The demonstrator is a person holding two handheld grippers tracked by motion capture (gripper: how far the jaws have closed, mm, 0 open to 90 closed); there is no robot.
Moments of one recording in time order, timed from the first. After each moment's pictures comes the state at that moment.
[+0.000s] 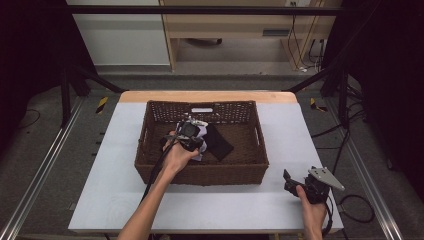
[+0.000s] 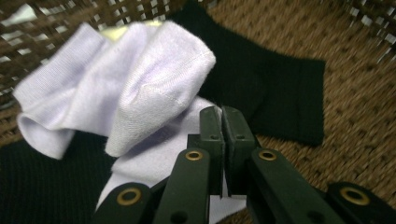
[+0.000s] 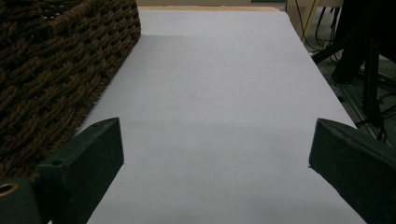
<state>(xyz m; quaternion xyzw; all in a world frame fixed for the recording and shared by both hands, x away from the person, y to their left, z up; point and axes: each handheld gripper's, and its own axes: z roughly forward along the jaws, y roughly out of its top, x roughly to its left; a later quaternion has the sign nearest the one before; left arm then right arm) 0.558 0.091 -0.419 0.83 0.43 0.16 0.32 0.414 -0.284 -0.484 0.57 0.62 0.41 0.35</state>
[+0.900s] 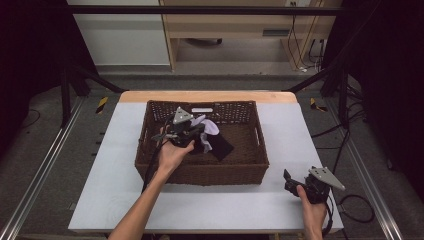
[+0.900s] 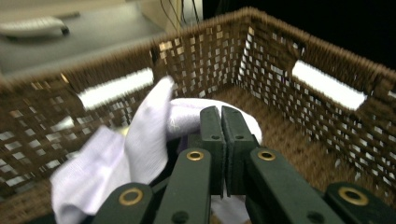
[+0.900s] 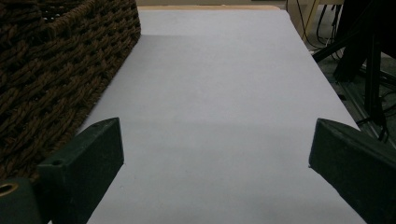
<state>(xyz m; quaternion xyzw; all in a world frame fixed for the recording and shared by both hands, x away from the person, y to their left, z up) 0.538 0.110 -0.378 0.76 0.38 0.20 0.49 0.415 -0.285 -0.484 0.57 0.62 0.41 0.35</state>
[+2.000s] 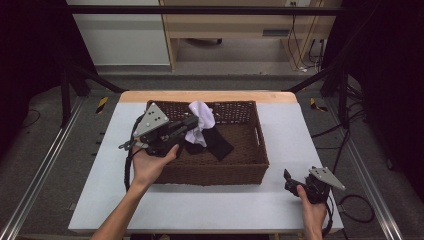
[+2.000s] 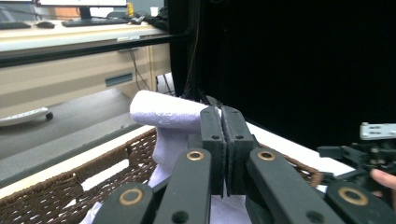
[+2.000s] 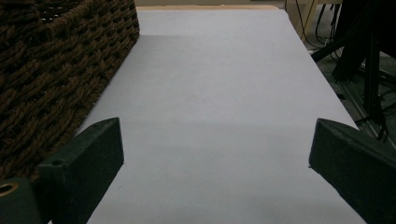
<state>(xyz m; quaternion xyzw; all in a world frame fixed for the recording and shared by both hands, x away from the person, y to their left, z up) 0.448 0.140 -0.285 0.72 0.28 0.22 0.60 0.415 -0.285 -0.484 0.58 0.61 0.41 0.35</state>
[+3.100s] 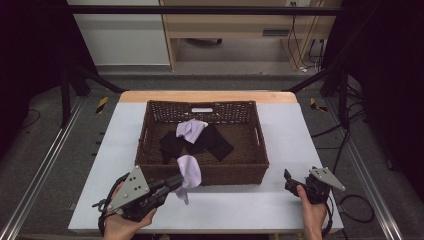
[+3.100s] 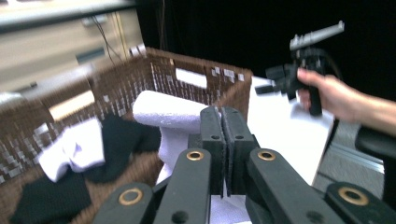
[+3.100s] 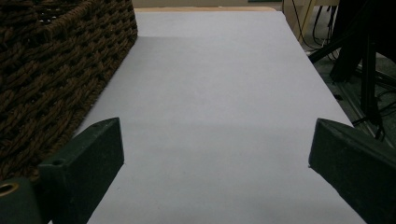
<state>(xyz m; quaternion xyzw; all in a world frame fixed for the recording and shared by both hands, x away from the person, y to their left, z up) 0.348 0.180 -0.348 0.78 0.23 0.19 0.55 0.414 -0.285 -0.484 0.58 0.61 0.41 0.35</state>
